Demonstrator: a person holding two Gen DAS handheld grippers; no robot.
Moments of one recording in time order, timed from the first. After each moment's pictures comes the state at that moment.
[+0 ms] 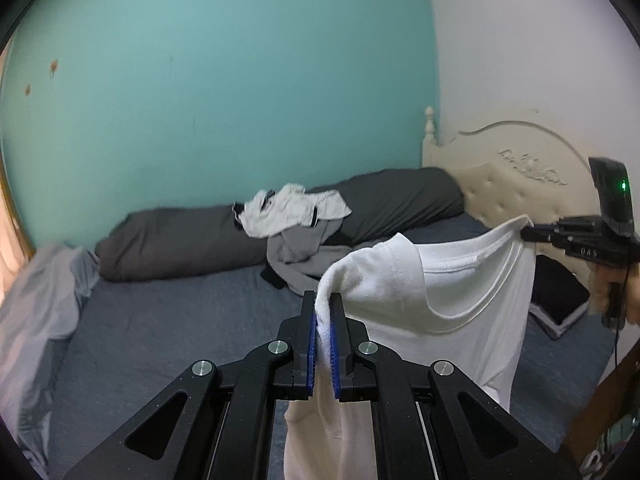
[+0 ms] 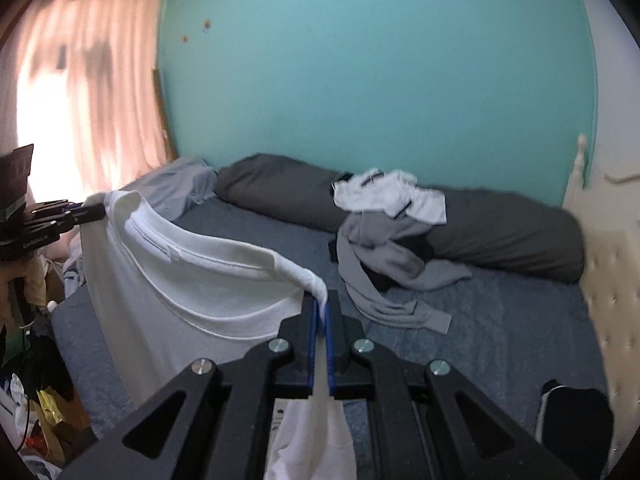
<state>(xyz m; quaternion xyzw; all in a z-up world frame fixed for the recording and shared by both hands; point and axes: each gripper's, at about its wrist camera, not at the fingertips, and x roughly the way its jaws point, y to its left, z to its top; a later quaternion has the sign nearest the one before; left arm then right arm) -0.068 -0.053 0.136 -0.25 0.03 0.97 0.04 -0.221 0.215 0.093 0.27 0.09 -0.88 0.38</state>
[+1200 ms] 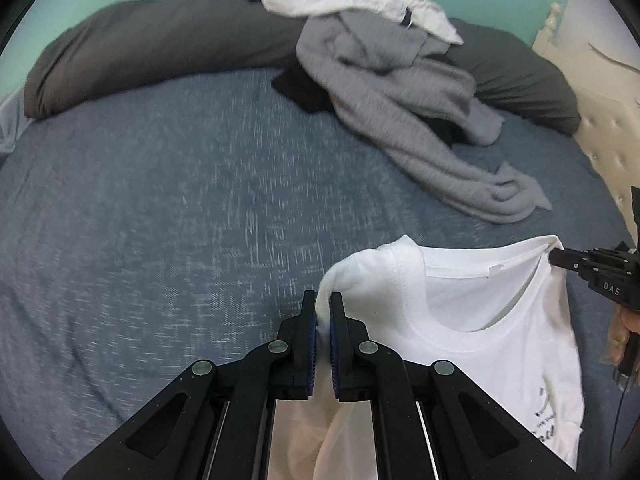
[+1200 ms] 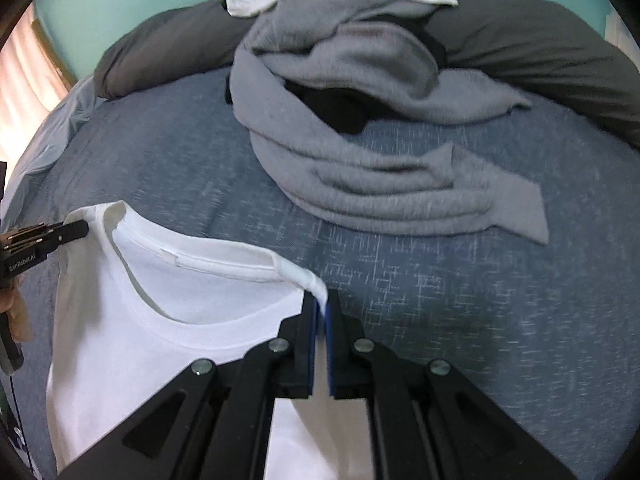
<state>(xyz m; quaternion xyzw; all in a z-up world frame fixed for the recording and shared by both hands) -0.505 -0.127 -0.293 -0.49 -0.07 0.87 0.00 -0.512 0.078 -0.286 0.50 0.09 -0.81 0.29</state>
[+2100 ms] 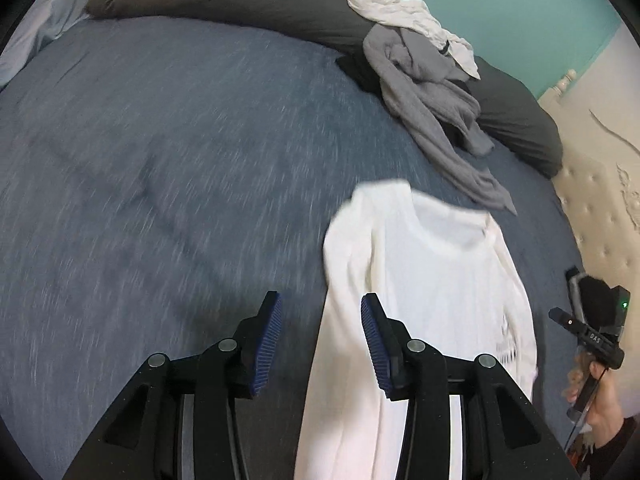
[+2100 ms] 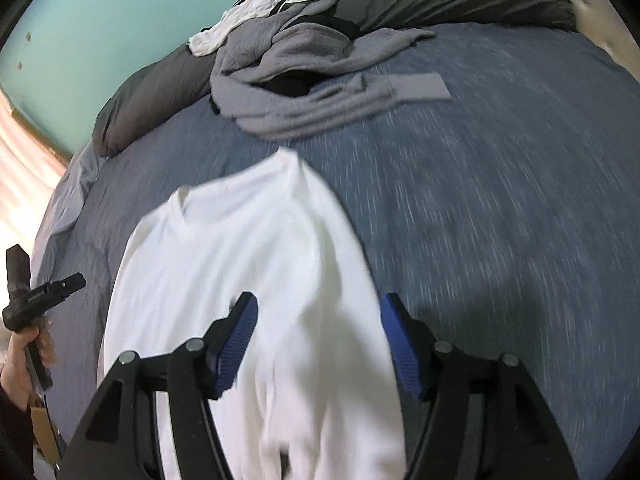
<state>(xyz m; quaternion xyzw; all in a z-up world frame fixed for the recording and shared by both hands) -0.334 -0.217 -0.267 -0.49 -0.20 0.85 0.01 -0.360 0.202 -0.269 0.51 -0.06 -0.82 0.25</state>
